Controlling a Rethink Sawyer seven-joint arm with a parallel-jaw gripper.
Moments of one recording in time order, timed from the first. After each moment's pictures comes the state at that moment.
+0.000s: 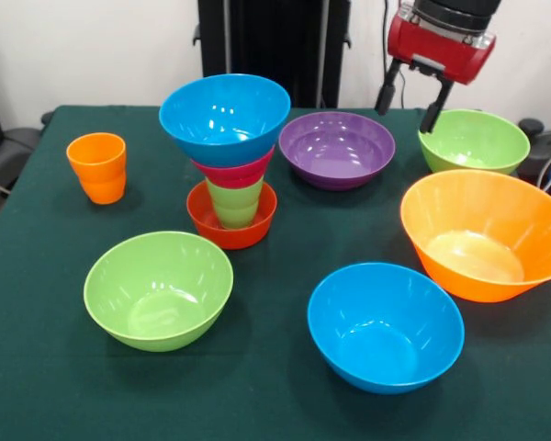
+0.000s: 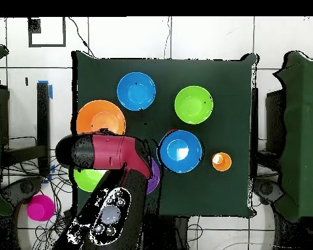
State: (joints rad) arm 0.27 -0.63 -0.35 1.64 0.12 0.56 2.21
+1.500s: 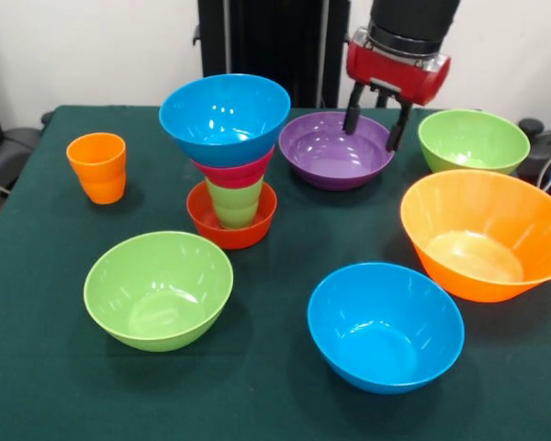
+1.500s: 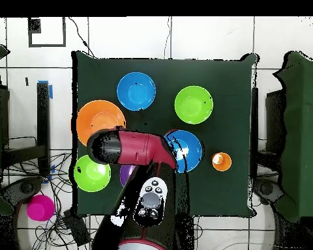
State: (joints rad) arm 0.08 -0.65 -0.21 1.69 0.07 0.52 2.21
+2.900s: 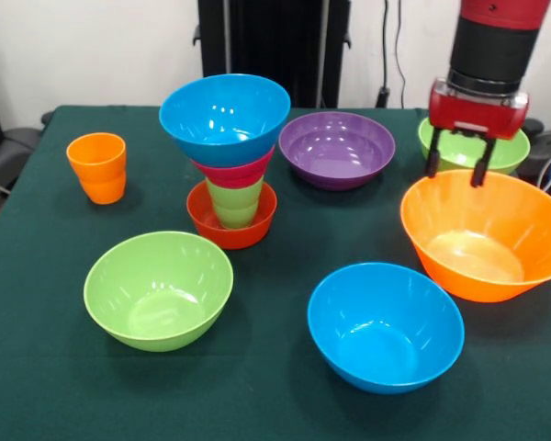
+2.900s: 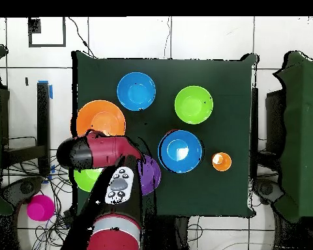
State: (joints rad) arm 0.17 -0.57 -0.10 1.69 0.04 0.32 2.21
